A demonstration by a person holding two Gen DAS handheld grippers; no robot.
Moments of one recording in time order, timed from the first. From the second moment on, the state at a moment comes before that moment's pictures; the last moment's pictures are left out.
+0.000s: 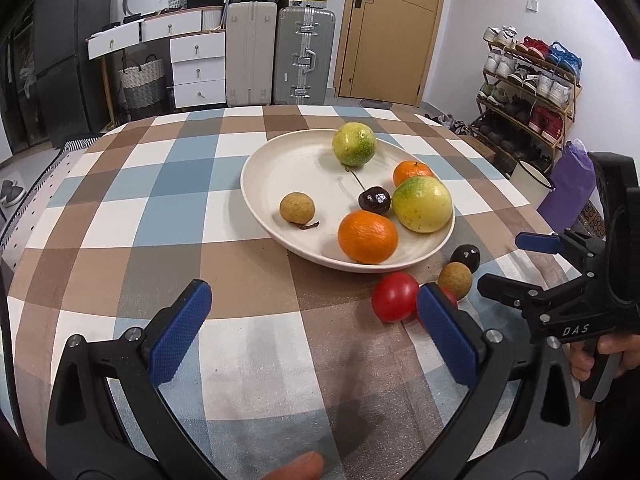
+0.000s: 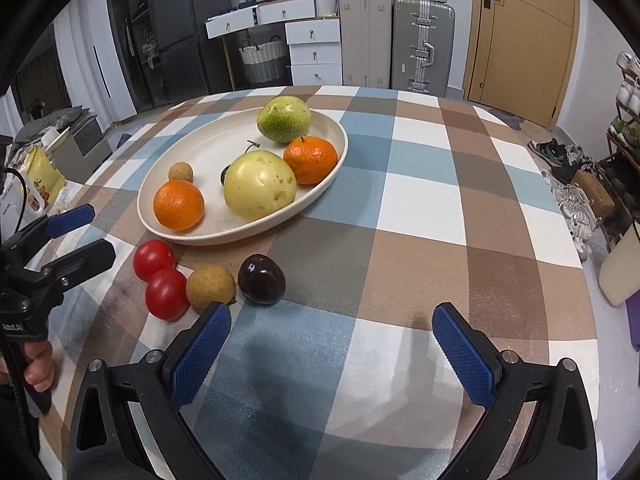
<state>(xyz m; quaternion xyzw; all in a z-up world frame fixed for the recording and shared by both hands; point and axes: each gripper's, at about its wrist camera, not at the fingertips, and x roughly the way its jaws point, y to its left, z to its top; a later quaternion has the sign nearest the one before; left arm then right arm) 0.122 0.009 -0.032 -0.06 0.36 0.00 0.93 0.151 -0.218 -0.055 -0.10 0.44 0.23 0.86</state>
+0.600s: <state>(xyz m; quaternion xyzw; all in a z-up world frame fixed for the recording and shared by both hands) 0.124 0.011 -0.034 -0.07 0.37 0.00 0.93 0.168 -0.200 -0.062 -0.12 0.44 0.25 0.85</state>
